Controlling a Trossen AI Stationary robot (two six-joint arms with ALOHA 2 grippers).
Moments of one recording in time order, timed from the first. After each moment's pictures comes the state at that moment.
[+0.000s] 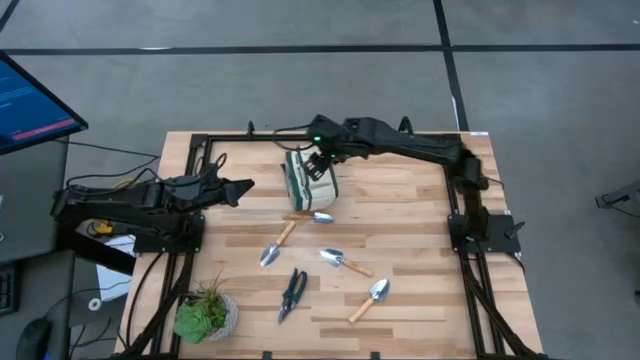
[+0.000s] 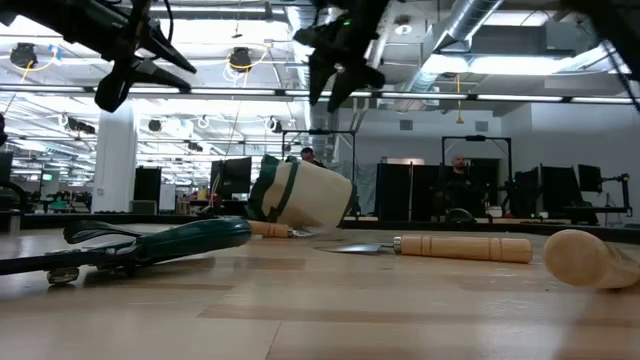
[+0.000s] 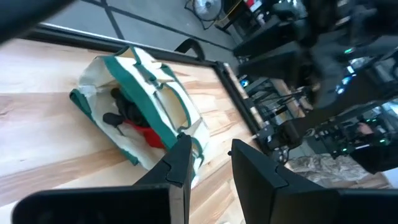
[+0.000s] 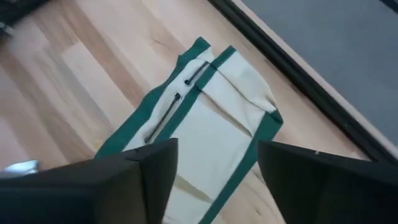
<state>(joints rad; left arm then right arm) 0.00 0.52 0.46 -0.26 -0.52 -0.99 -0.25 2.04 2.07 -1.05 0.24 0.37</state>
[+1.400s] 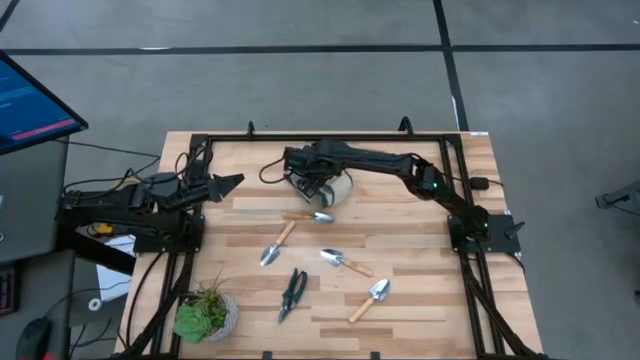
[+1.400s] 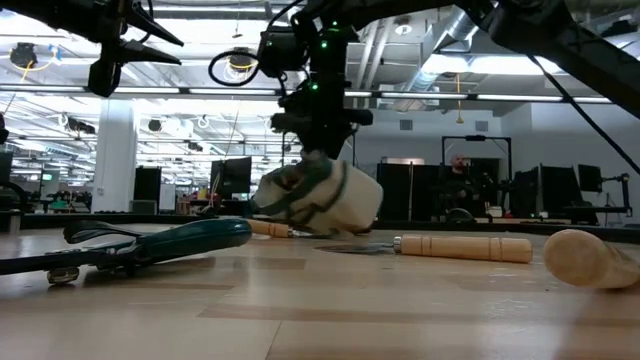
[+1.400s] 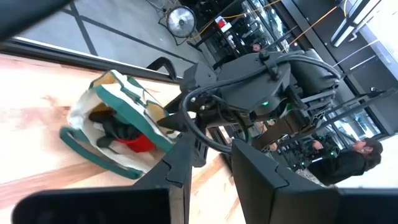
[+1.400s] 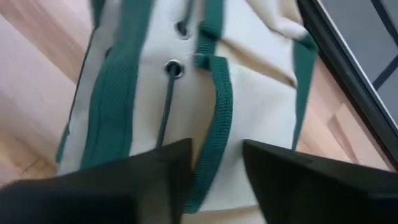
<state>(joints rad) 0.00 0.36 0.46 -0.26 -0.50 -0.99 -0.21 2.40 2.34 -1.36 0.39 0.47</state>
